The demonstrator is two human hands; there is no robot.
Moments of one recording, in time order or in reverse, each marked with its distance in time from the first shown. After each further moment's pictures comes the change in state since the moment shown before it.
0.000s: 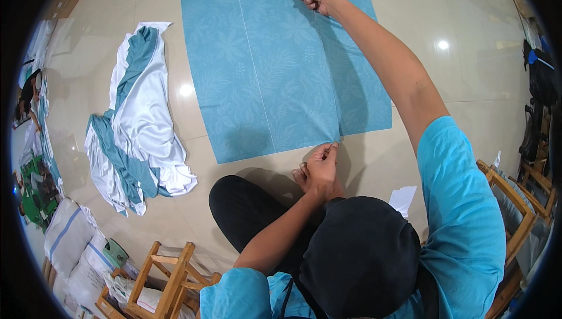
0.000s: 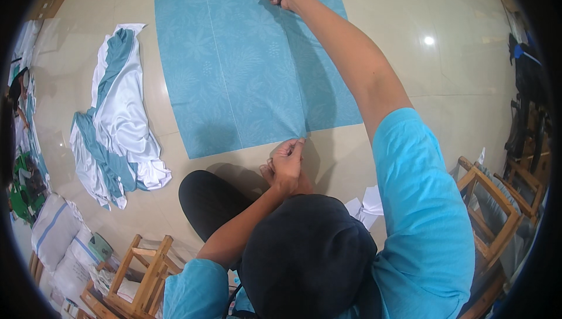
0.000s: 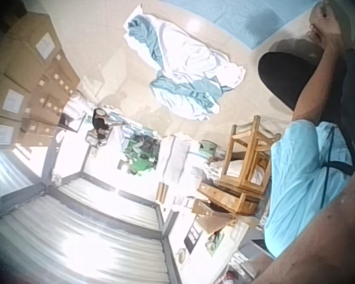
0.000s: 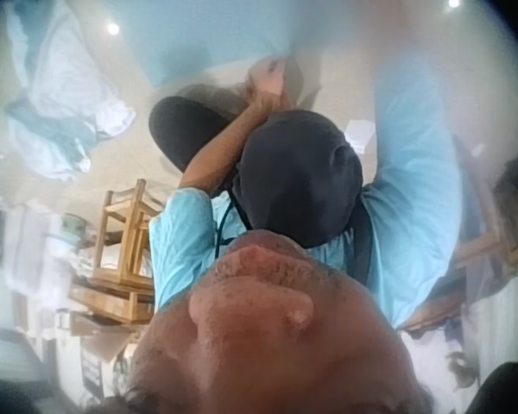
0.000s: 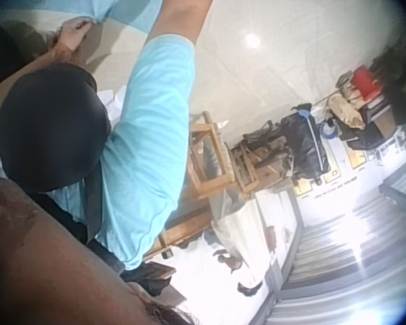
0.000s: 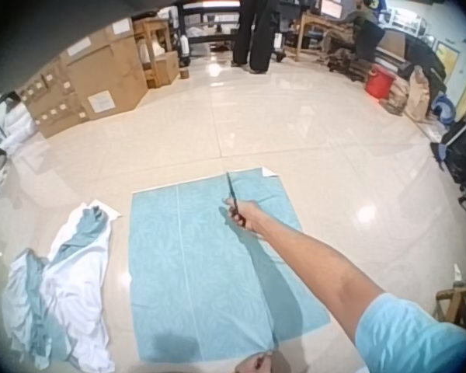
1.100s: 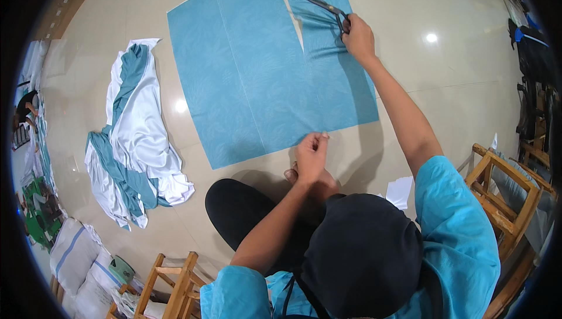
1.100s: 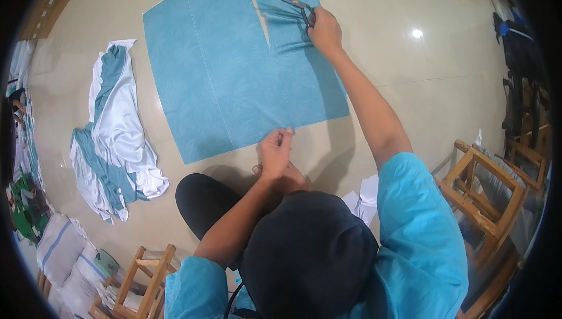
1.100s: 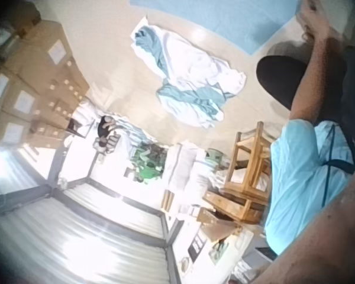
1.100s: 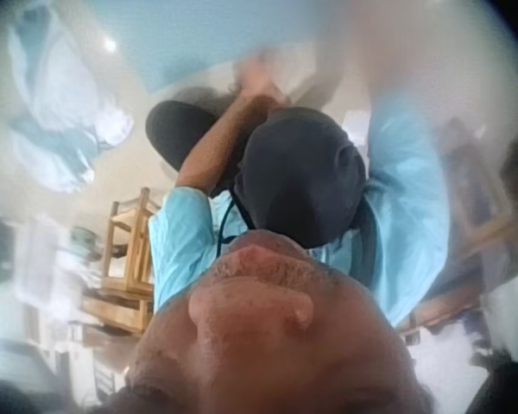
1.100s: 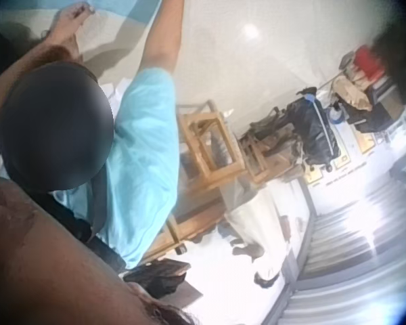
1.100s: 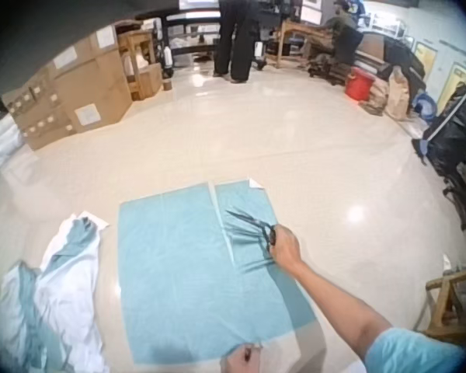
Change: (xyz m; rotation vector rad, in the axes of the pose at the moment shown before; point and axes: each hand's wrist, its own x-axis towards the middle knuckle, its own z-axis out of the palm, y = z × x) left_hand 0.016 0.014 -0.010 0.241 -0.156 0.331; right_hand -0.134 0.079 -0.131 -1.027 0.604 -0.667
